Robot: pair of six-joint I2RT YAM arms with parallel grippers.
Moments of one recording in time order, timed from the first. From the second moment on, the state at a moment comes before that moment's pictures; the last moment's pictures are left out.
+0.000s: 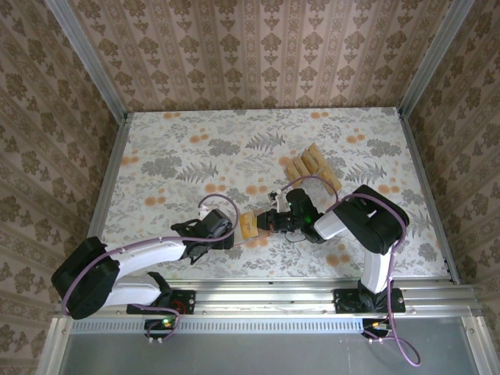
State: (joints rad) left arm -0.90 1.23 0.48 -0.39 -0.33 -0.71; right arm 0.63 1.87 0.57 0.76 -0.61 0.89
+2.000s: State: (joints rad) left arm -0.90 1.23 0.48 -0.39 -0.33 -0.71; right arm 0.63 1.93 0.54 0.88 -0.64 0.94
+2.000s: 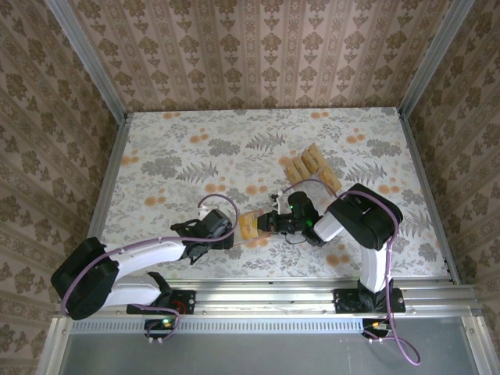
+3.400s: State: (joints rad) left arm -0.90 1.20 0.46 -0.40 -0.34 -0.71; right arm 0.62 1.95 0.58 0.85 -0.68 0.94
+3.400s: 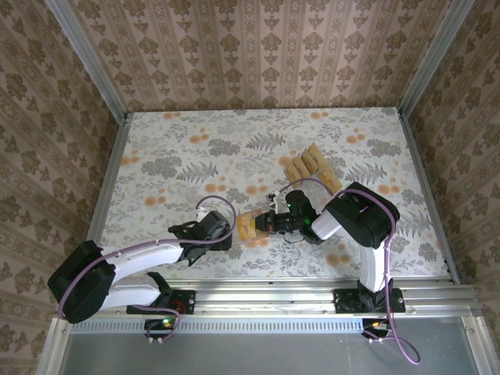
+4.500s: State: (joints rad) left arm -0.90 1.20 0.46 -0.40 -0.34 -0.72; right arm 0.61 1.97 0.65 0.75 -0.75 0.92
